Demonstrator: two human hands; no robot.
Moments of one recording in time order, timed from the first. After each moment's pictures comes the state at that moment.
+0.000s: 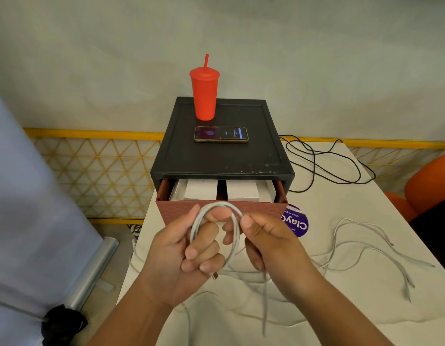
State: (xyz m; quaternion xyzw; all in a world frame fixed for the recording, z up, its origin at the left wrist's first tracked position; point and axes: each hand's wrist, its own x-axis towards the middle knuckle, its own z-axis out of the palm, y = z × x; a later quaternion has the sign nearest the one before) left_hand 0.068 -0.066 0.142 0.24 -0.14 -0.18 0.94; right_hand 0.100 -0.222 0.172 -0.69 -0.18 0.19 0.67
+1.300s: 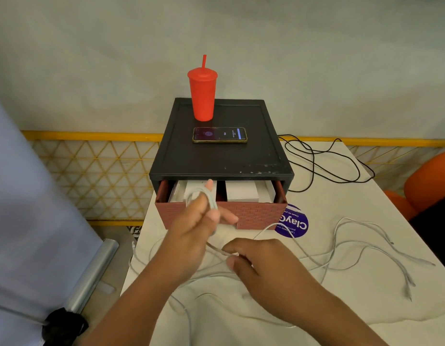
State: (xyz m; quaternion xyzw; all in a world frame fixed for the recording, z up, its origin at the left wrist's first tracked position) left_hand 0.081 -0.068 0.141 0.77 -0.05 0.08 0.63; right_hand 0.089 -0.226 0.171 -0.89 -0.32 0.10 0.30
